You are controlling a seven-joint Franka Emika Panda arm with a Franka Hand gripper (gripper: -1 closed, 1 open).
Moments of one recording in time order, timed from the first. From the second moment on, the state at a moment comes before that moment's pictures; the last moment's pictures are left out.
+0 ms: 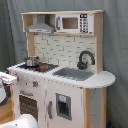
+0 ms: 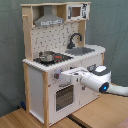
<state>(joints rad) -0.72 -1.46 1.46 -2.20 -0.43 2.92 -0.46</state>
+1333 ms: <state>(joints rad) -0.51 -1.44 1.21 -2.32 -0.43 2.86 -0.72</state>
